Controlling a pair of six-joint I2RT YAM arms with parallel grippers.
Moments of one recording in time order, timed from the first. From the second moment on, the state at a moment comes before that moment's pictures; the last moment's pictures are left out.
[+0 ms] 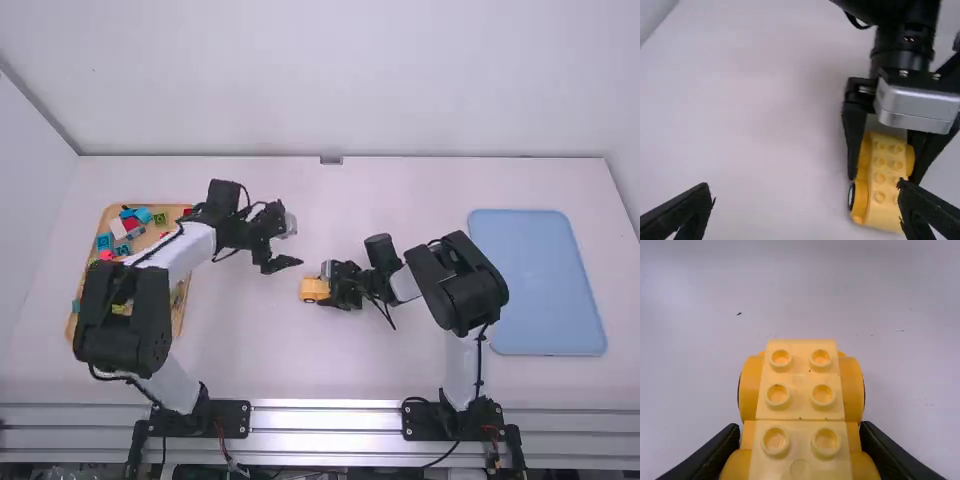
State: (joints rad) left arm -0.08 1.71 1.02 -0.36 0.87 1.04; right arm 0.42 2.09 0.73 0.46 -0.91 -0.84
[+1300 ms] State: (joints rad) left arm 0.30 1.23 1.02 -0.46 0.07 0.01; right arm 0.40 1.66 1.19 -0.35 -0.85 -0.88
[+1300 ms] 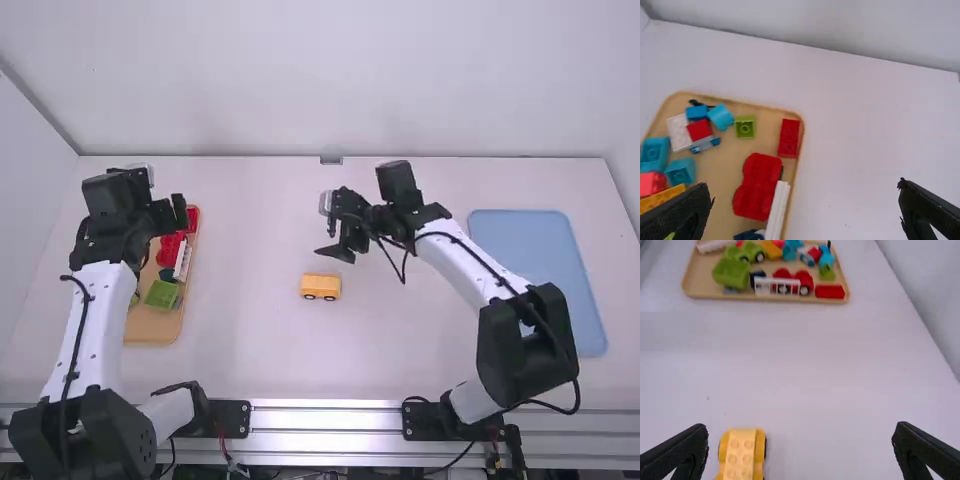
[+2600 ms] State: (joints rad) left arm 0.63 1.60 1.52 -0.97 -0.07 -0.31; right arm 0.54 1.79 1.36 -0.23 -0.82 -0.53
